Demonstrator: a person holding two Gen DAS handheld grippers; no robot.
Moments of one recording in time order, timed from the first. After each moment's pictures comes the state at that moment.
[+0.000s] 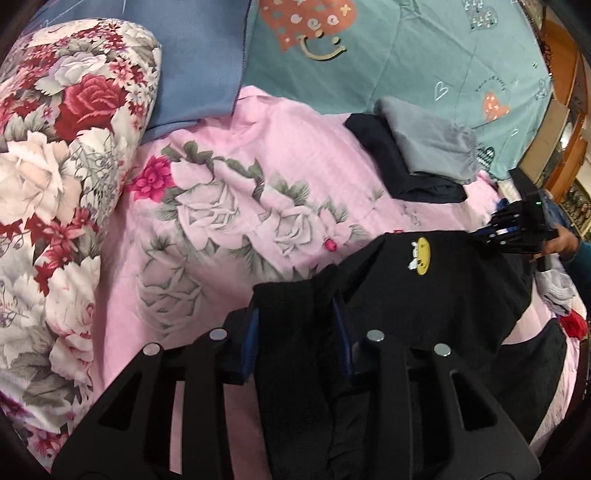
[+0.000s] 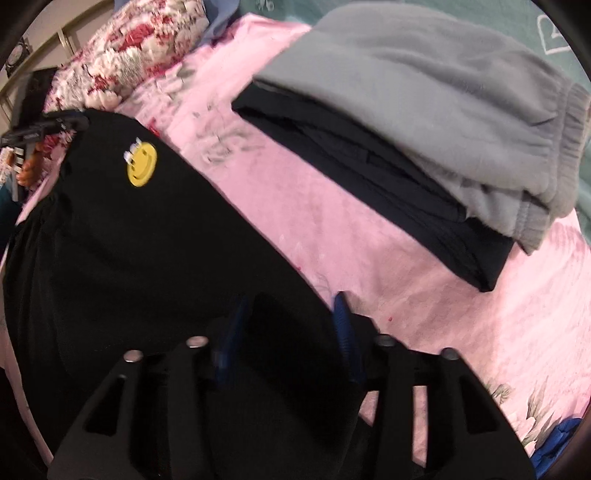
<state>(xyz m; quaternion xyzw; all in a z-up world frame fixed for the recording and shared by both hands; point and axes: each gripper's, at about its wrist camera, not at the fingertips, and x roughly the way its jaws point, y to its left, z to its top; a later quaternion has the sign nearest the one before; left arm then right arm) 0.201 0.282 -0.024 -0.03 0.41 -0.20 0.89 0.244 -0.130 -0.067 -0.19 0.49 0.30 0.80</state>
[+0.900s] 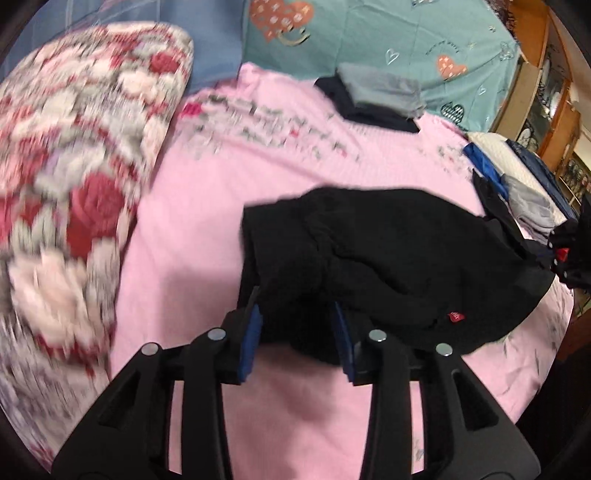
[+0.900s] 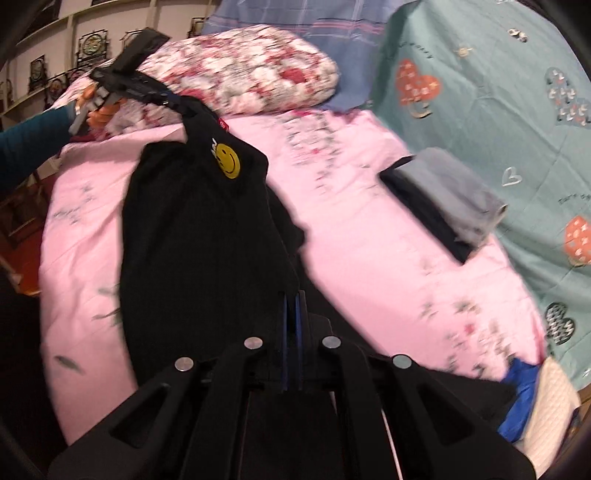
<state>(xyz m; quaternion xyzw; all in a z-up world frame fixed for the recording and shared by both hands) -0.021 0.326 -0.032 0.00 0.43 -0.20 0.88 -0.091 -0.091 -0.009 -0.26 0.34 0.35 0.84</state>
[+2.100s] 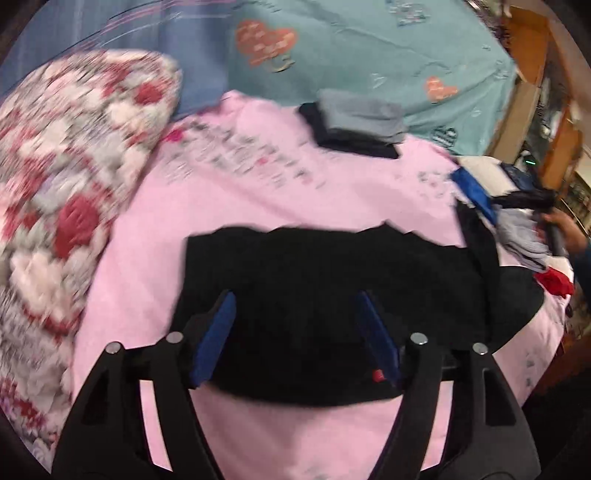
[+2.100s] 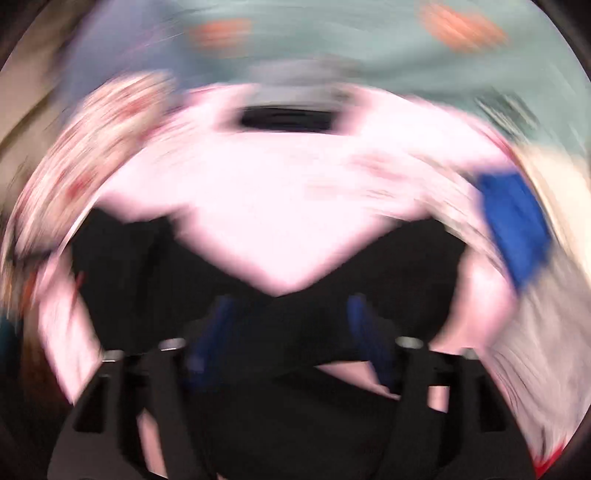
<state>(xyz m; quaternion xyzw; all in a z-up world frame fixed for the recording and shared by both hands) -0.053 0.249 0.012 -0.02 0.38 -0.20 0.90 0.013 -0.289 -0.001 0.06 0.49 0.04 0.87</state>
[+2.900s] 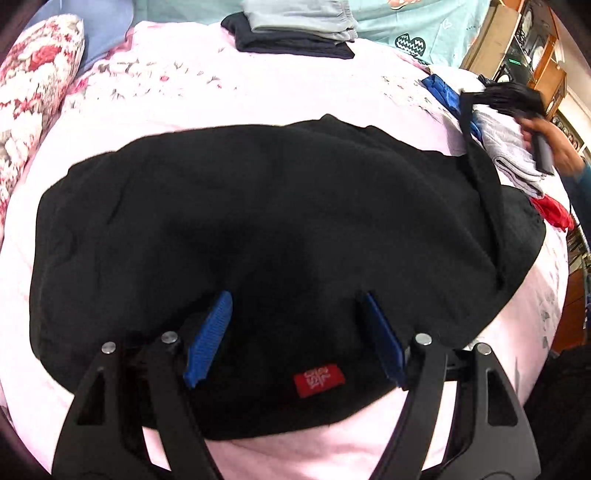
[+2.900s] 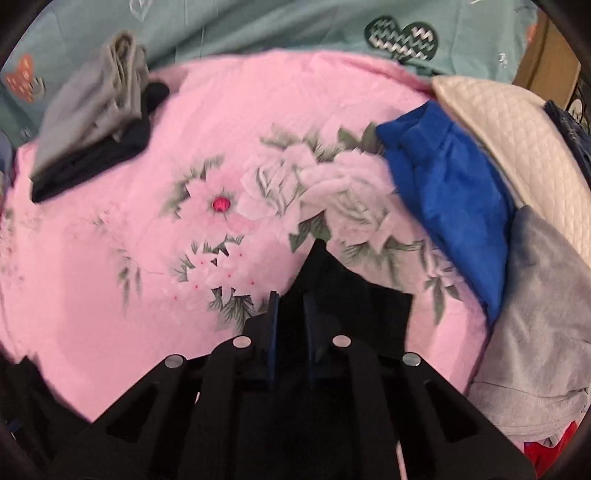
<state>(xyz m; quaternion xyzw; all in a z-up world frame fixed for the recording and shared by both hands) -0.030 0.174 -0.069 0.04 0.50 -0.26 0.83 0.092 -0.327 -0.042 0.11 0.47 -0.09 0.87</state>
